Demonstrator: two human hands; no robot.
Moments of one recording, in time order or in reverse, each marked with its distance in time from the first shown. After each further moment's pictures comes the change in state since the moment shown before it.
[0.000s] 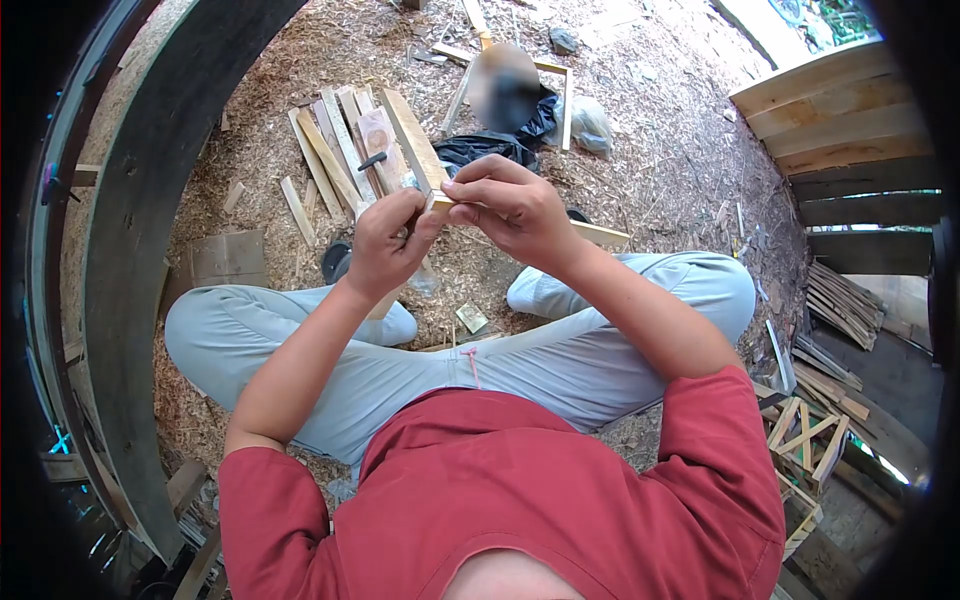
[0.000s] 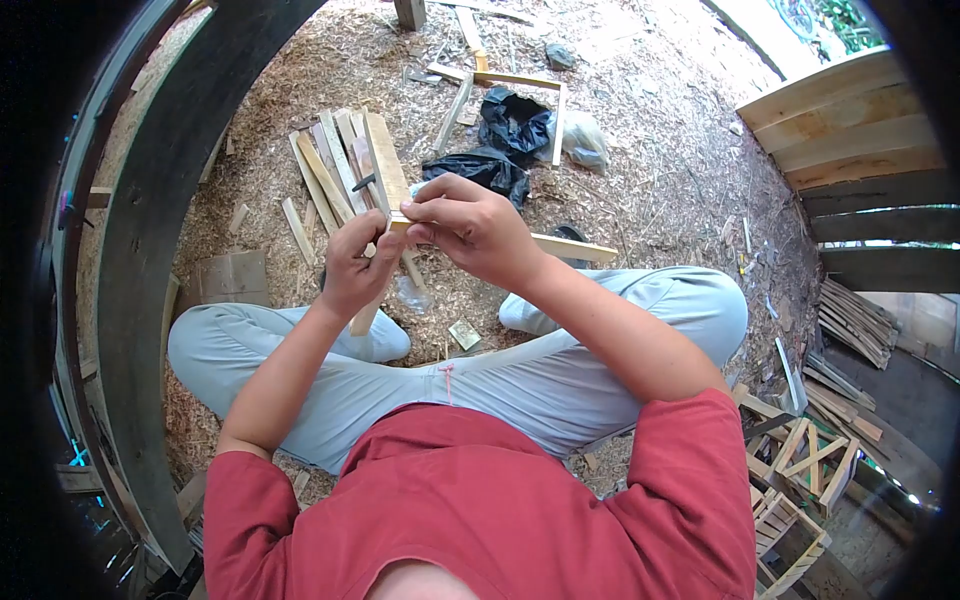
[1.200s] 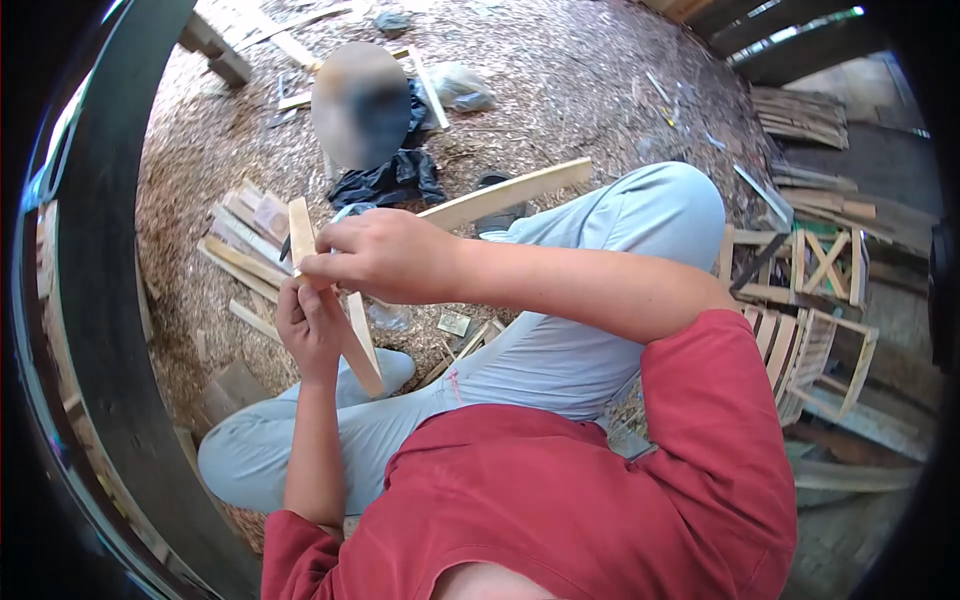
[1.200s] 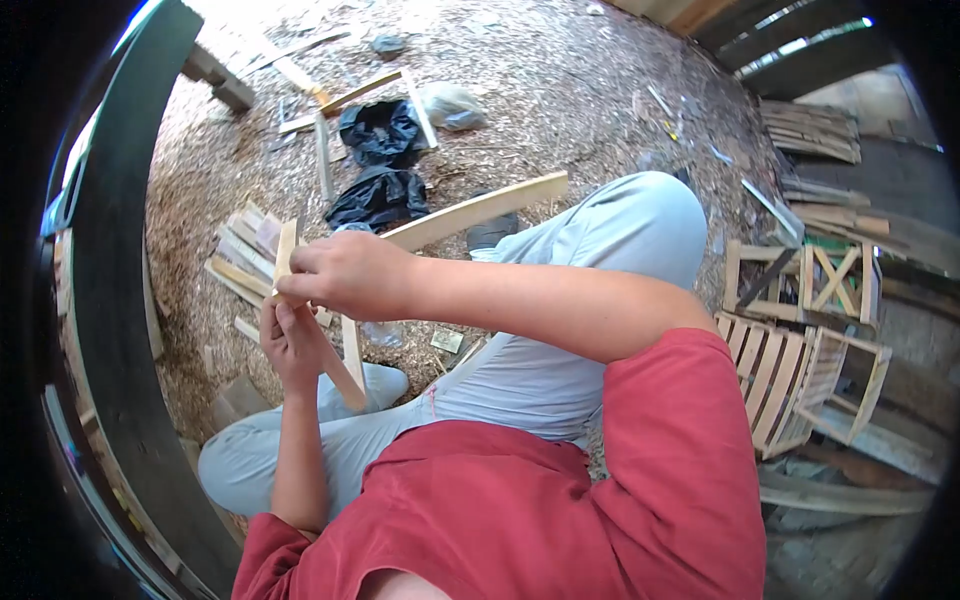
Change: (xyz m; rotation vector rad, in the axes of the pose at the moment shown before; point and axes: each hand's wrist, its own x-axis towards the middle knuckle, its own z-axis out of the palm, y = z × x) left_hand -0.006 -0.025 0.008 -0.421 0.045 -0.456; right_hand 0.010 0.001 0.009 -0.420 0.001 -0.038
